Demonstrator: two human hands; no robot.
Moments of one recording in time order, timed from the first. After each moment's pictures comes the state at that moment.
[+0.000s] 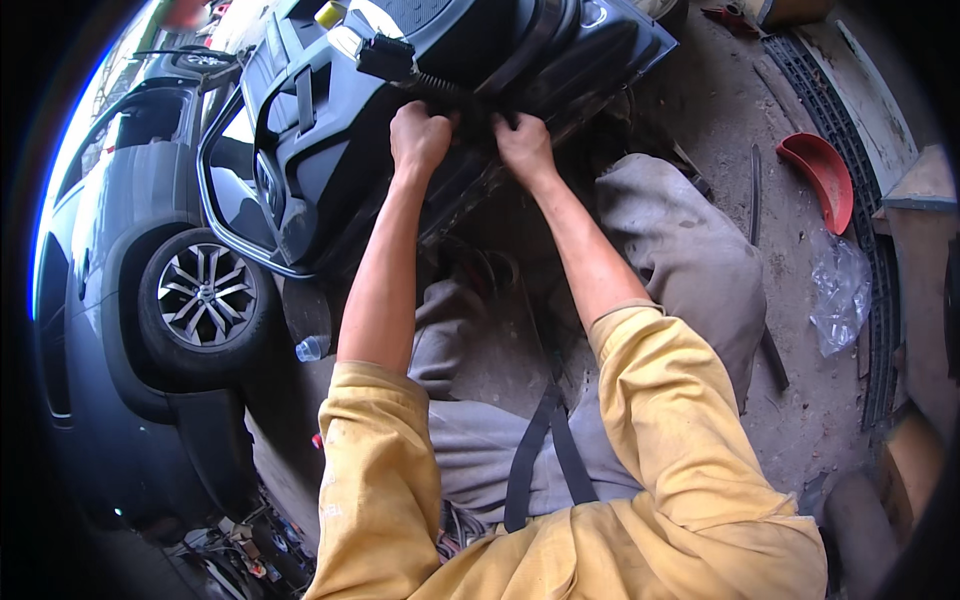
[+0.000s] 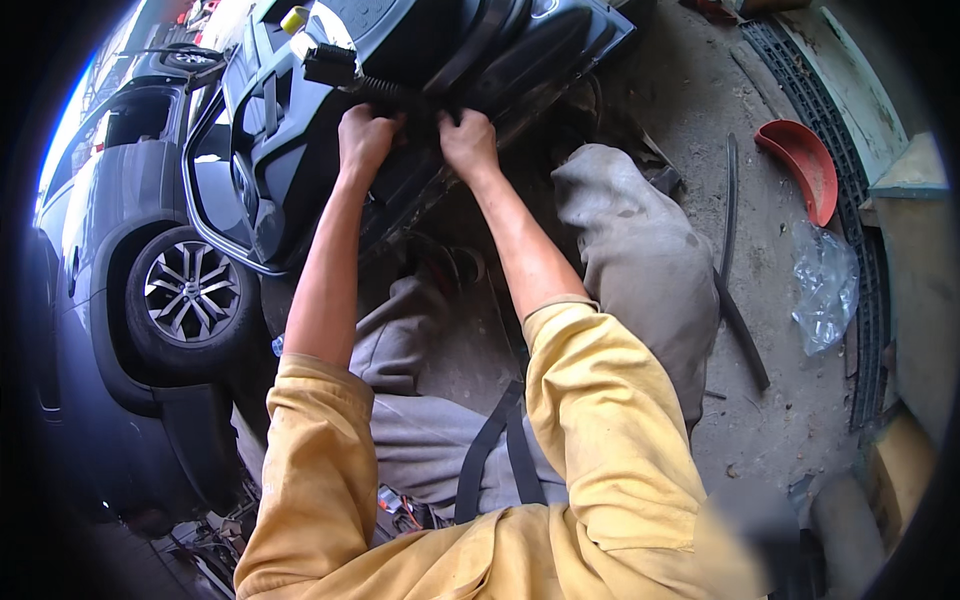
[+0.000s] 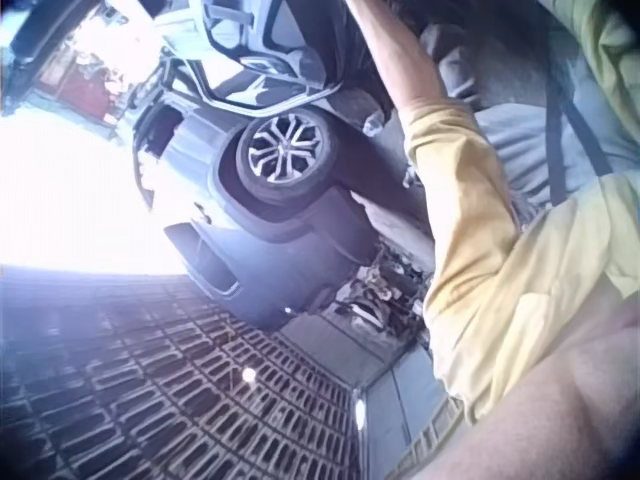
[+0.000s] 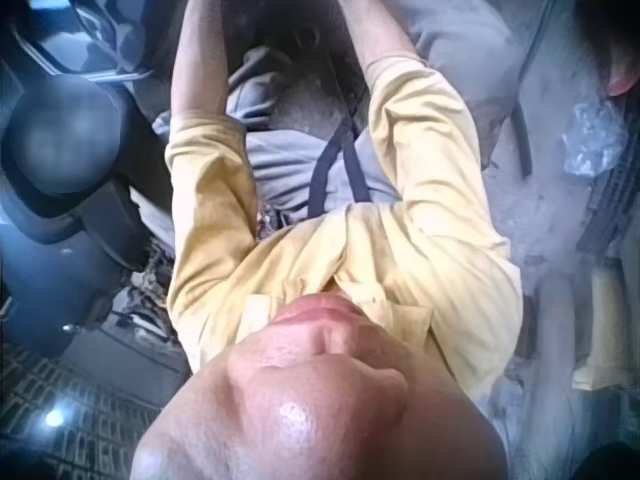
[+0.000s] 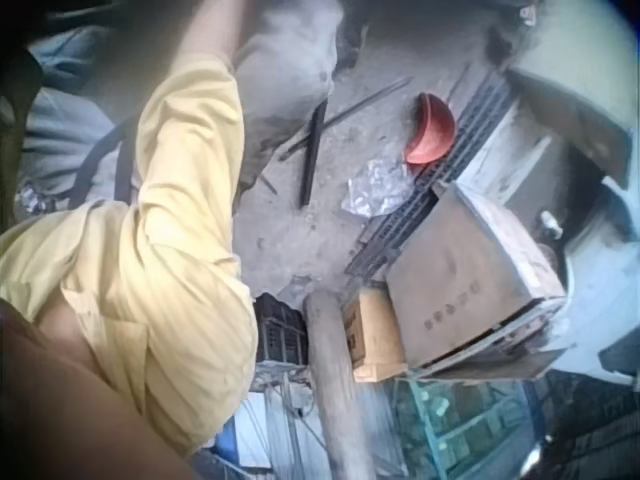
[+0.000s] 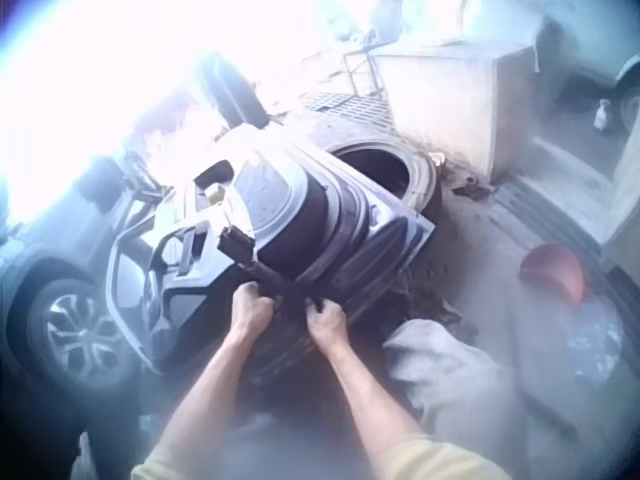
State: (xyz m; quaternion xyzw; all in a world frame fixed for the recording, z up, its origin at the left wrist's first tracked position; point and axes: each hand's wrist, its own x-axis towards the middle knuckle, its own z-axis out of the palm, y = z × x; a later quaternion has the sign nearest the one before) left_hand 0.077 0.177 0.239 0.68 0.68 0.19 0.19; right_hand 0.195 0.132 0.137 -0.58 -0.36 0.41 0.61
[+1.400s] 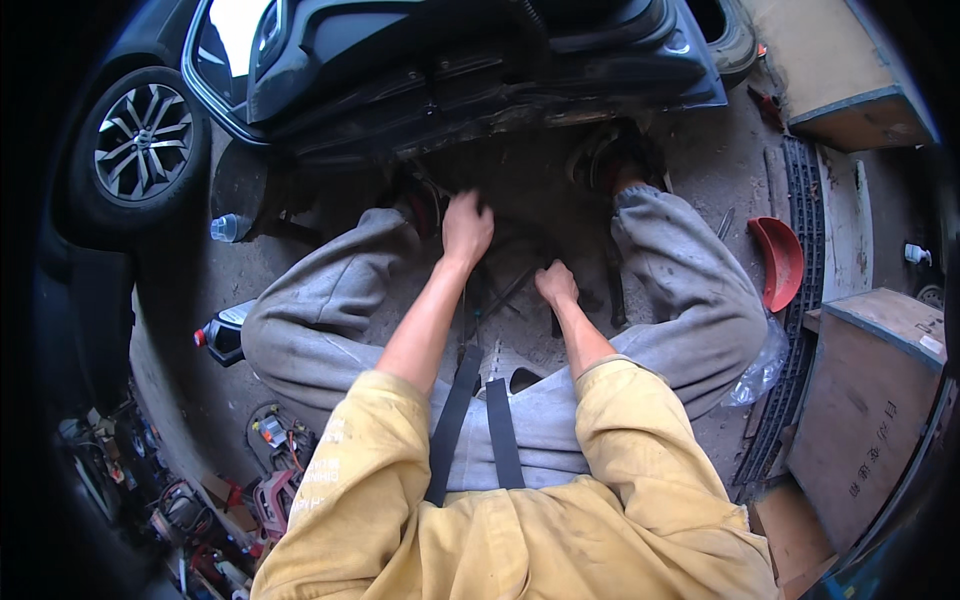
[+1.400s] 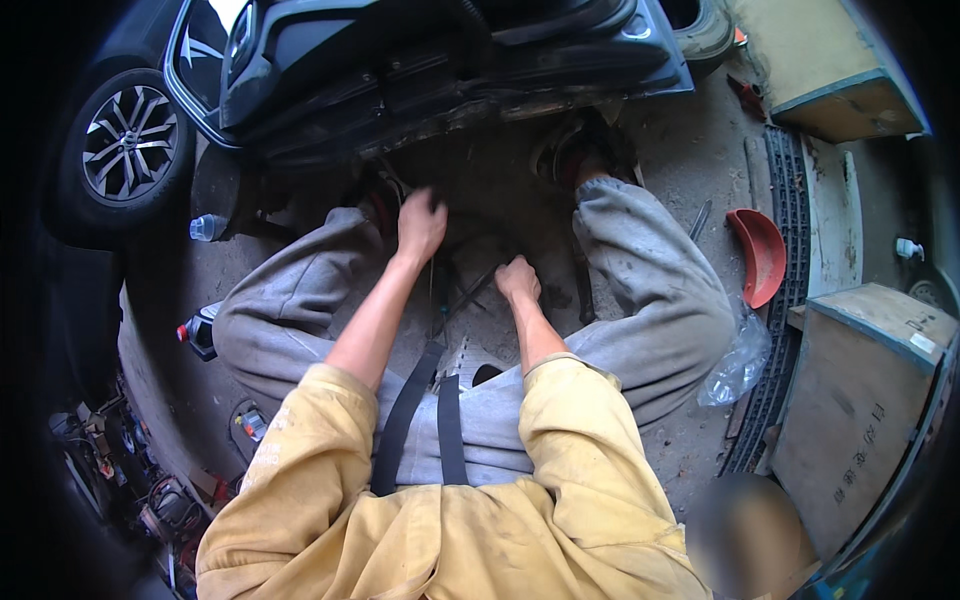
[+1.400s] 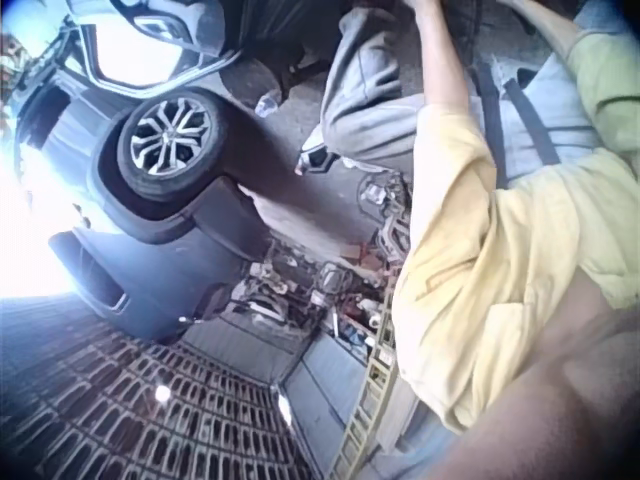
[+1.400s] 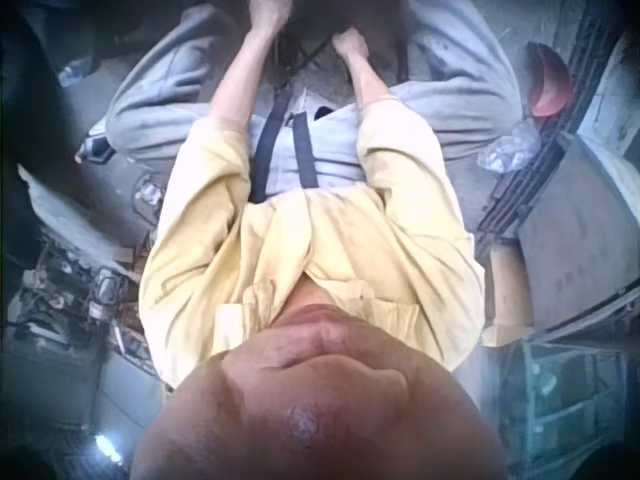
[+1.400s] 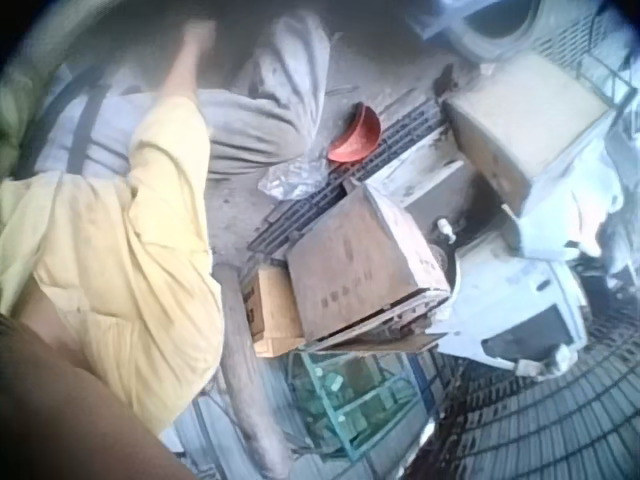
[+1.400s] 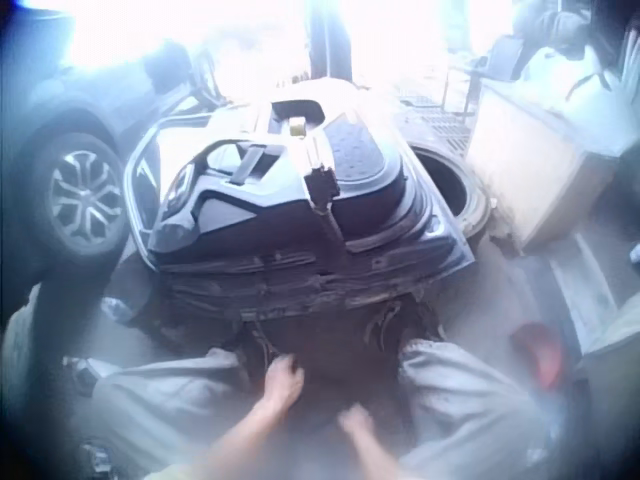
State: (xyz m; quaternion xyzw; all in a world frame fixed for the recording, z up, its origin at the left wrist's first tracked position) left_hand -0.035 -0.097 0.020 0.60 0.73 0.28 0.18; right_hand 0.151 -0.155 -0.043 -0.76 -0.46 0.47 -0.02
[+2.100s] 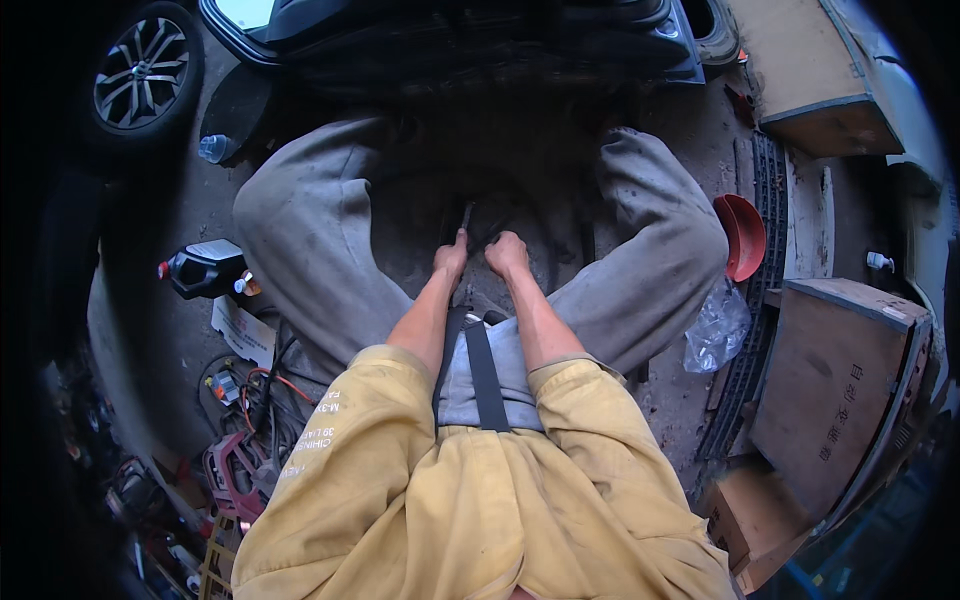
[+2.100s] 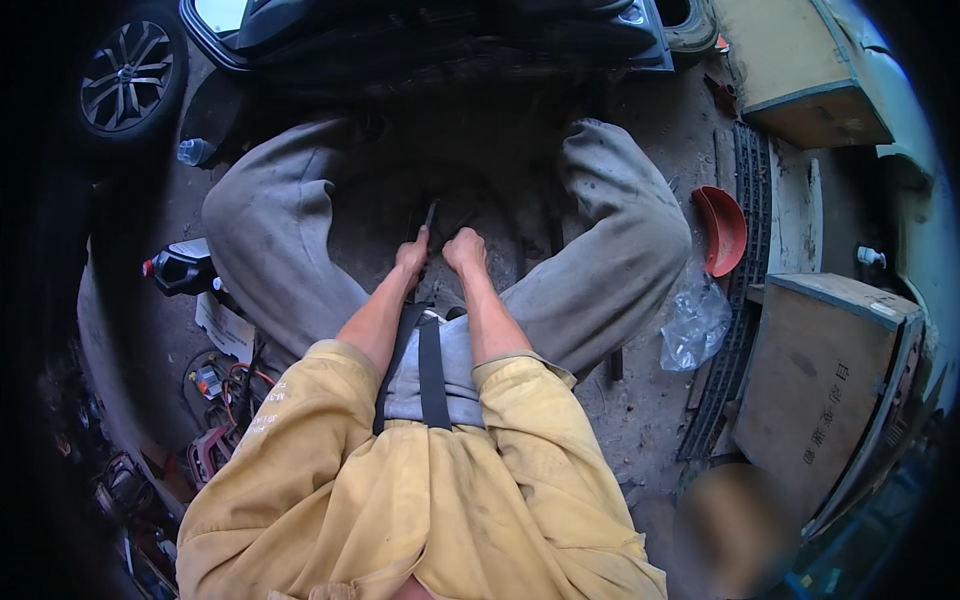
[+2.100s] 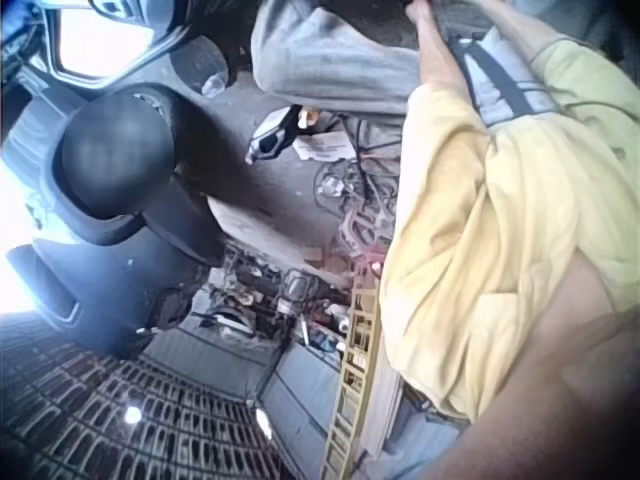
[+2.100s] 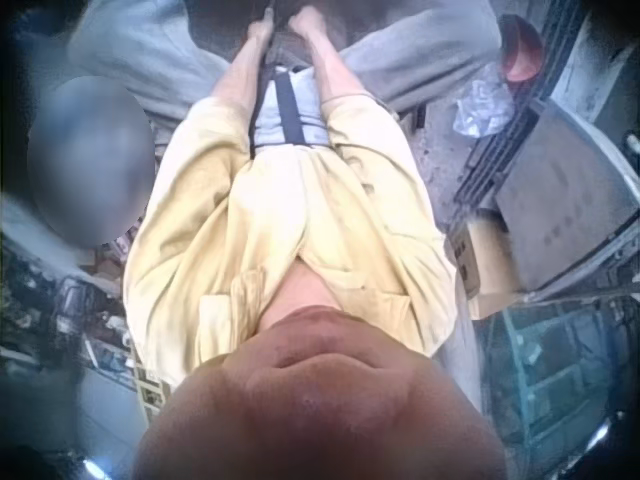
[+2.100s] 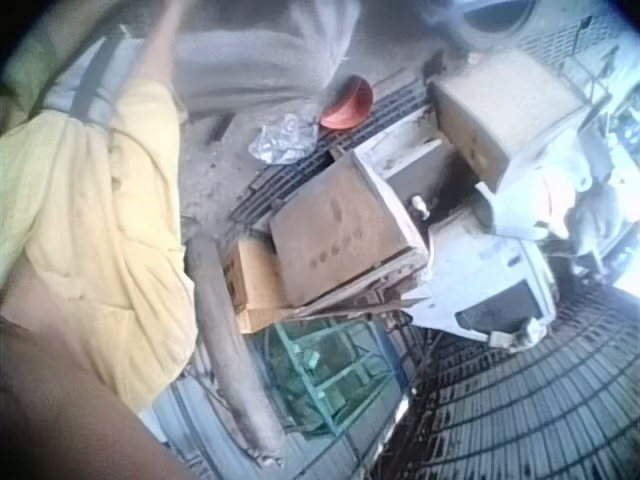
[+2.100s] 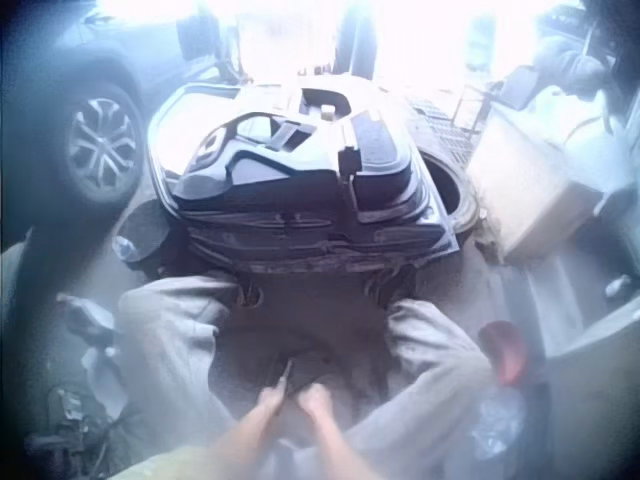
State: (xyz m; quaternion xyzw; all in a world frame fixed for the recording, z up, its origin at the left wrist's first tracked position) left_hand -0.053 -0.375 -0.093 0.13 0.84 0.15 0.50; right_hand 0.087 -0.327 0.012 -0.69 -0.54 0.48 0.00
